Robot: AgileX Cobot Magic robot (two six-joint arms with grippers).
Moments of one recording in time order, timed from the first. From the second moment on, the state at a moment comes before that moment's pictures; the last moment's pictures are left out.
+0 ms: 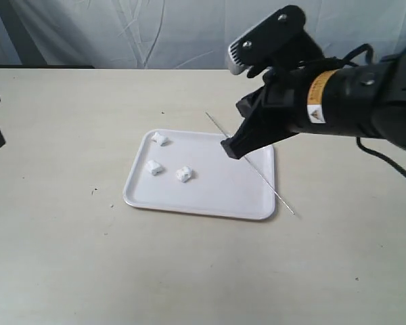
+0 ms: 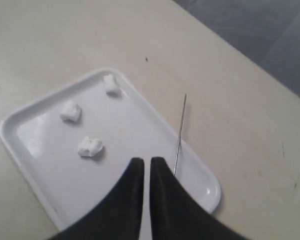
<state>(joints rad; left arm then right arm) -0.35 0.71 -0.34 -0.48 -0.14 0.27 0.68 1.39 -0.83 -0.49 0.16 0.29</state>
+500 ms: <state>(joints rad) -0.35 0.53 -0.31 -0.37 -0.04 0.34 0.49 0.79 -0.63 -0.52 0.19 0.29</state>
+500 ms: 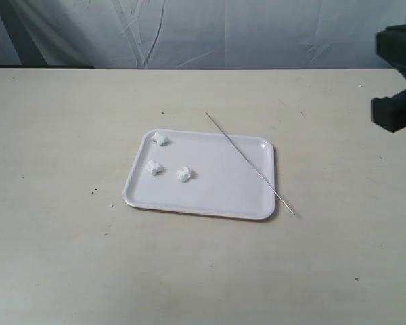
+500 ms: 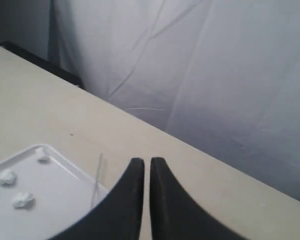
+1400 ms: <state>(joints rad) -0.31 0.46 -0.31 -0.37 -0.03 0.34 0.27 0.38 -0.51 -0.98 0.67 0.95</state>
